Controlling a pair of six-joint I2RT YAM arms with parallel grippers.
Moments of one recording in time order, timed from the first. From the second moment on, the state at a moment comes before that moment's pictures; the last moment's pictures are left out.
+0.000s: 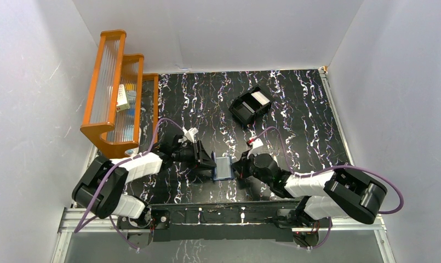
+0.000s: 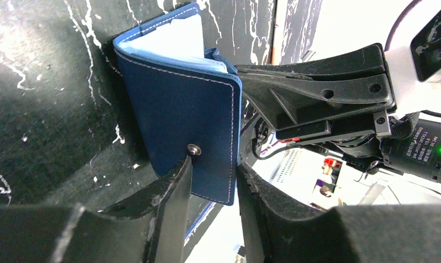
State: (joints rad) left arm -0.52 1.39 0.50 0.15 0.70 -0.92; right arm 0.95 1.30 0.24 0.65 0.12 0.51
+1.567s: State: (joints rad) left arm -0.60 1.67 0.79 0.02 0.59 -0.74; right arm 0.95 1.23 0.20 0.67 0.21 0.57
